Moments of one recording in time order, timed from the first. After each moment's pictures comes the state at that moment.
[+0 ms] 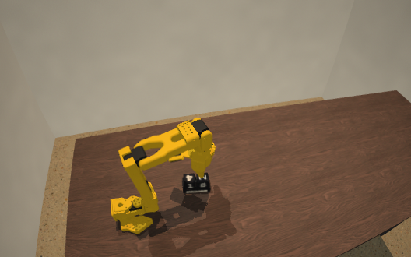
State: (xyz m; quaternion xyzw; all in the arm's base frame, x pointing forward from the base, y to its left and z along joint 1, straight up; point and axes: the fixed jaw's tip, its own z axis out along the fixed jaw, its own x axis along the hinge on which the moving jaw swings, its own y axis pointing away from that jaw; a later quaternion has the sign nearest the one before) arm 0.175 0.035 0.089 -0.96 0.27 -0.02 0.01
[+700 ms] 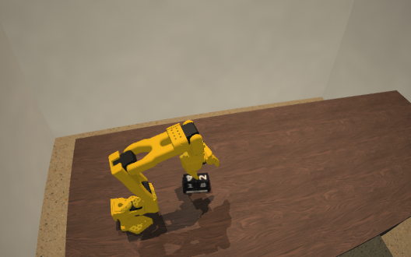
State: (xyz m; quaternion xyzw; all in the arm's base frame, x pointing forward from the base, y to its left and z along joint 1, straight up) arm 0.163 0.023 0.104 -0.81 0.59 -0.05 0.04
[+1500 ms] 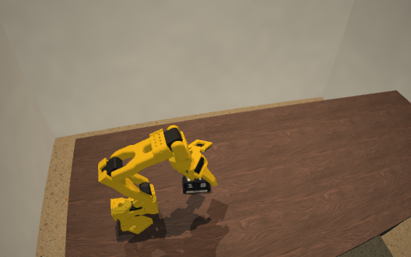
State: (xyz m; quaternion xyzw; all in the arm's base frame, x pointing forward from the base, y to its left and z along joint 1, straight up) arm 0.148 0.011 0.117 -0.43 0.89 -0.05 0.12
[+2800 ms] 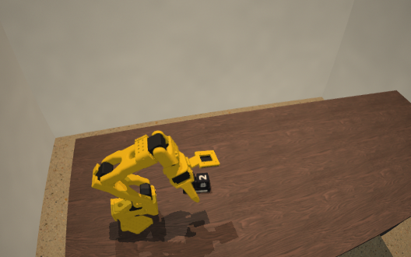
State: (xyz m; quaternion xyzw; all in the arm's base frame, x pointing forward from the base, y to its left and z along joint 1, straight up) arm 0.140 0.000 0.126 -0.03 0.98 -0.02 0.19
